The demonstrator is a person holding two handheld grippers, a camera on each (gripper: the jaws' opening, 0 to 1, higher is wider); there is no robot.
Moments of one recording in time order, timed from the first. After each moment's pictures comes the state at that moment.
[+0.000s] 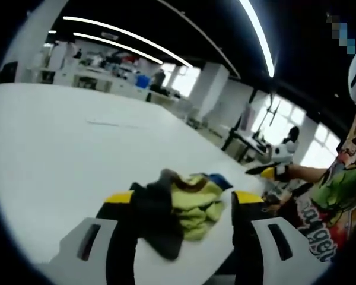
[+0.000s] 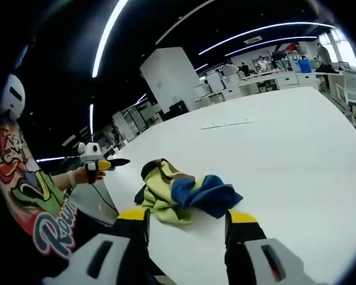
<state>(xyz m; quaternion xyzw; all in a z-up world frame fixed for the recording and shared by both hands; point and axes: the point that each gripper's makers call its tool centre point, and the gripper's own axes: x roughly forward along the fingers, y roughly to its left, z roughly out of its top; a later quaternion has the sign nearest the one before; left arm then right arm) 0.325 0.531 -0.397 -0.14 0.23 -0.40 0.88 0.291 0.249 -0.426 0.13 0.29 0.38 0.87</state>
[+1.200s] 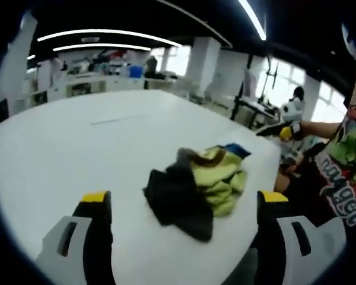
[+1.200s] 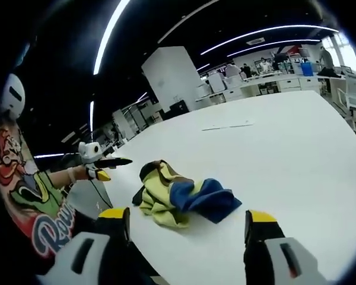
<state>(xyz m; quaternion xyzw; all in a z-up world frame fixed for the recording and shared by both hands) 0.334 0.553 -0.431 0.02 0.26 -0.40 0.88 0.300 0.248 -0.422 0.12 0.28 0.37 0.87</state>
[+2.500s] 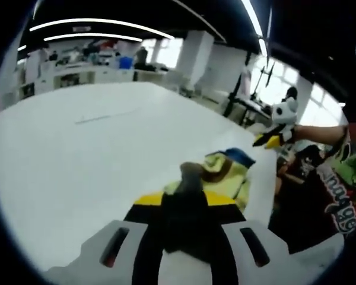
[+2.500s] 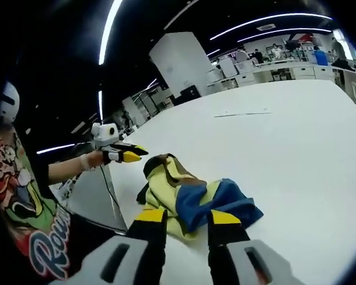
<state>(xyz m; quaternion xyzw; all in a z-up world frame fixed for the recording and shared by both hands) 0.384 0.525 -0.441 0.00 0.29 -0.44 0.85 0.333 0.293 -0.448 0.10 0.33 0.43 0.83</state>
